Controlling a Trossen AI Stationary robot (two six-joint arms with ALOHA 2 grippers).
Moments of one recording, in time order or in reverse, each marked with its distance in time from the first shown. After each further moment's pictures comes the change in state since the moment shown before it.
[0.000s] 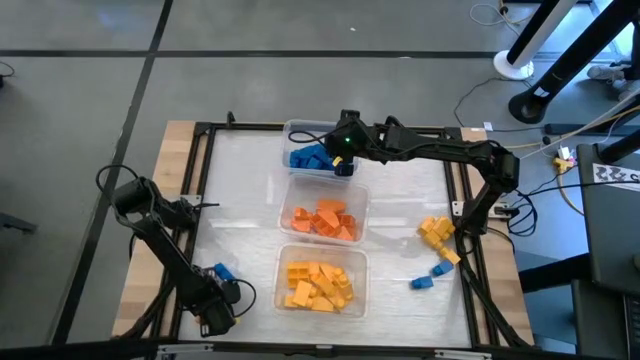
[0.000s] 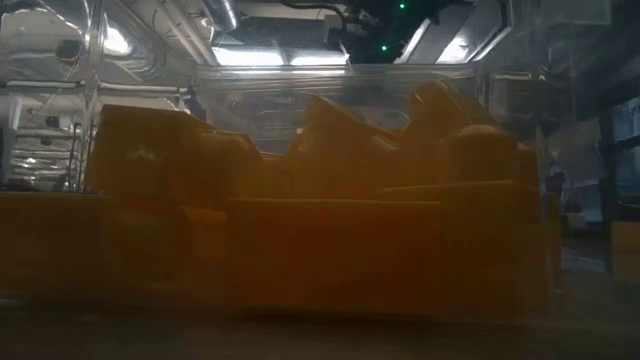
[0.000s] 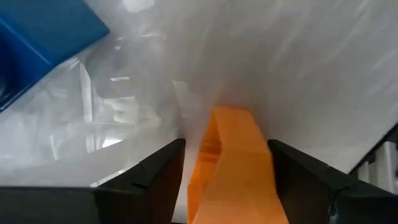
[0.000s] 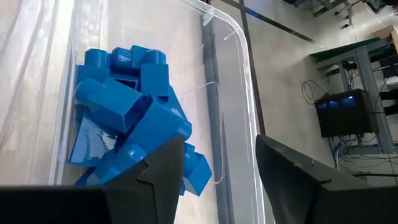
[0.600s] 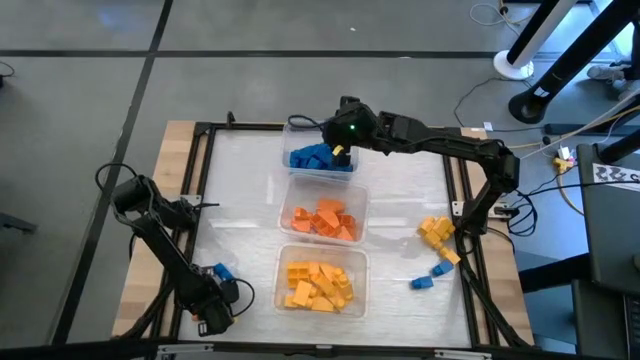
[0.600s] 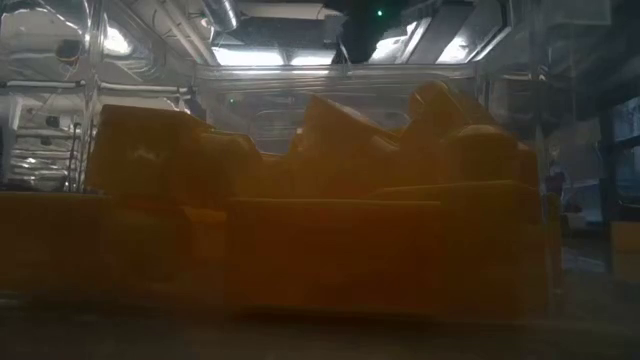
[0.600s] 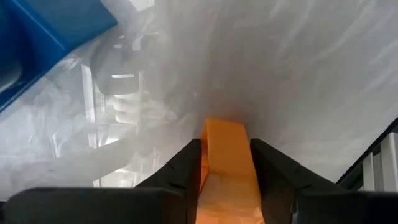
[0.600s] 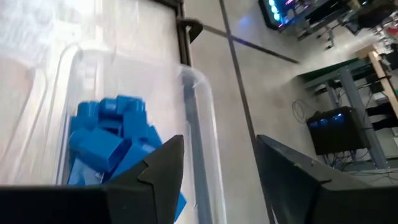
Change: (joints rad) left arm 0.000 -0.023 -0.011 -0.008 0.002 0.008; right arm 0.001 -0.002 0.176 -0.066 -0.026 0.001
